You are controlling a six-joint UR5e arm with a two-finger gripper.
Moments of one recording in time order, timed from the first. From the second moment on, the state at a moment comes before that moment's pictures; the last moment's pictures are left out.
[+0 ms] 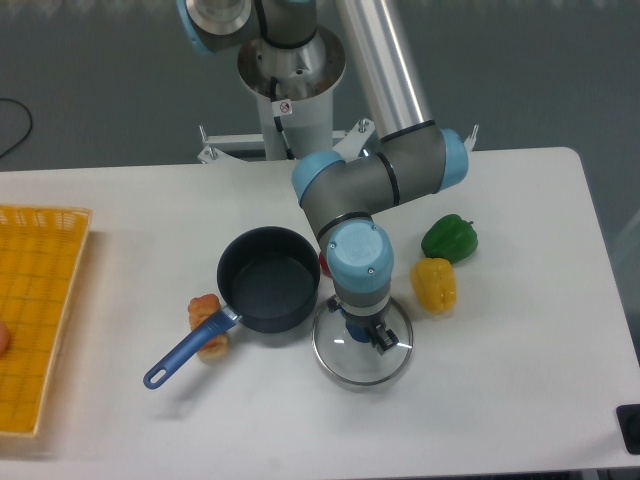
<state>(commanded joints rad) 2.43 -2.12 -1.57 -1.06 1.68 1.40</state>
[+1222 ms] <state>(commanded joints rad) 2.43 -2.13 -1.57 -1.06 1.69 1.38</state>
